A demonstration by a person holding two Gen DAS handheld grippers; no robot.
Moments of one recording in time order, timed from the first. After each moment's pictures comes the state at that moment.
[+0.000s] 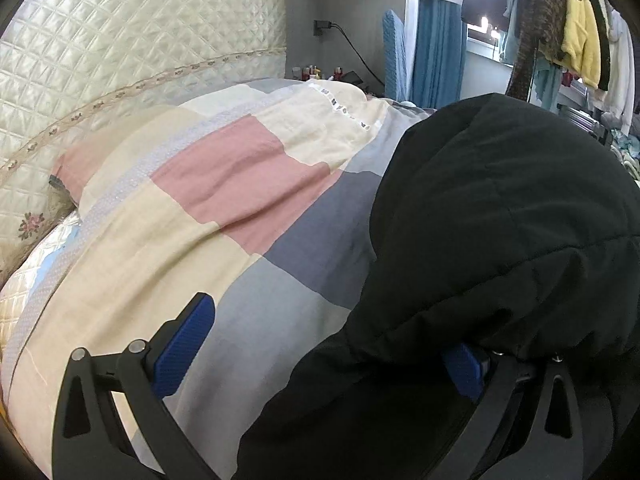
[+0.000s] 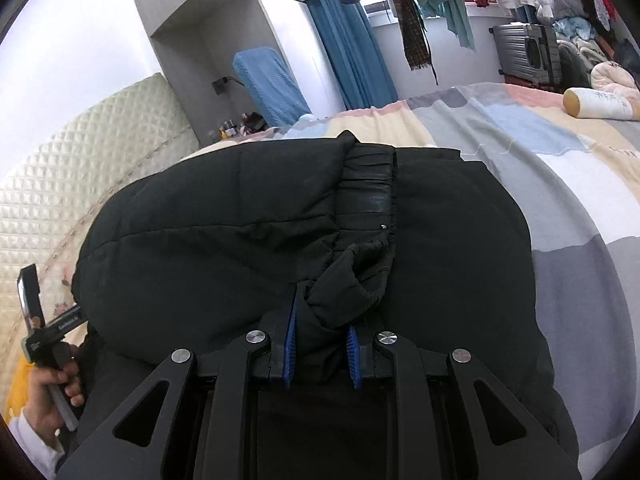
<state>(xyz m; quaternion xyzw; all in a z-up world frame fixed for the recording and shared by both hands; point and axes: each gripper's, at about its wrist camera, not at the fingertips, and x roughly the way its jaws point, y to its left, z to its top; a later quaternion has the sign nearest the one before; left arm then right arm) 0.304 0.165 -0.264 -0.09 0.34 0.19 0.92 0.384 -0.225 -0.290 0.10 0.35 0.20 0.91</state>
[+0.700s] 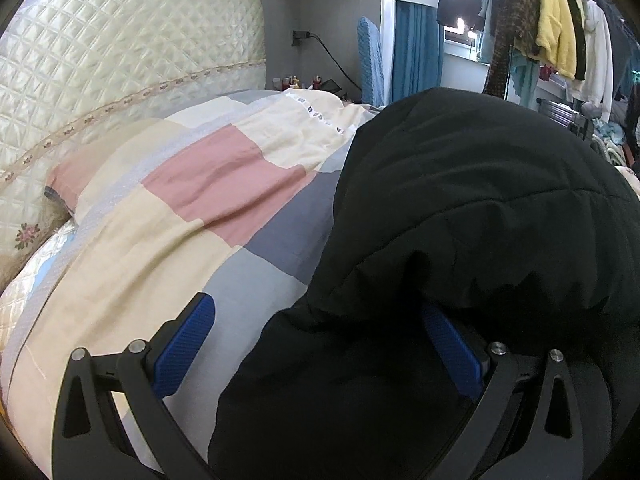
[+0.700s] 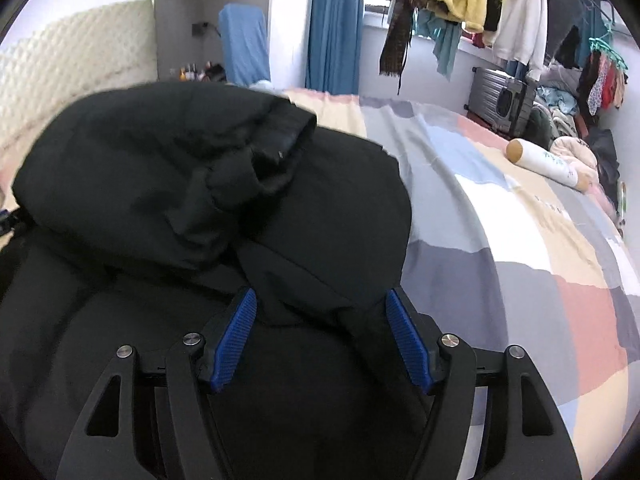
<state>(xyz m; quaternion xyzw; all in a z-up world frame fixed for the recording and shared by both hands) 0.286 0.139 -0.264 -0.07 0.33 0.16 0.93 0.354 -0.244 -0.299 -0.09 0.37 0.09 0.92</state>
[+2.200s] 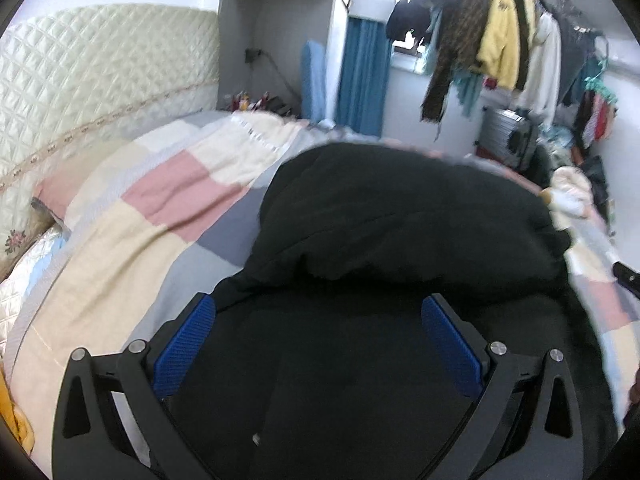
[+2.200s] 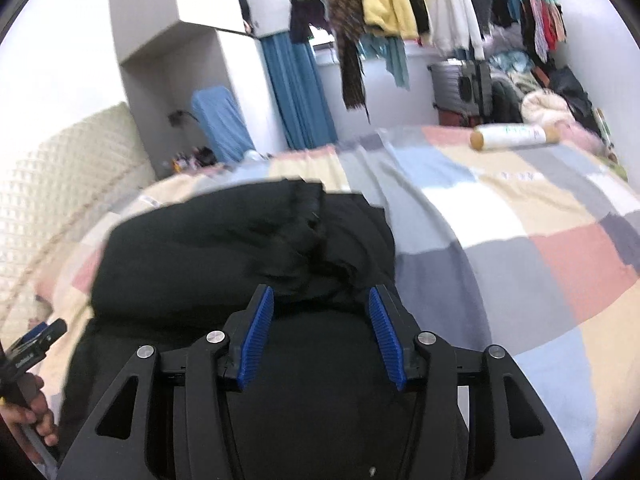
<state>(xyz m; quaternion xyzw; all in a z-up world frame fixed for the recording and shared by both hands) 0.205 0.071 -0.185 -0.09 0.30 0.07 0.95 0.266 -0.272 -0.206 0.08 0.30 0.08 0.95</state>
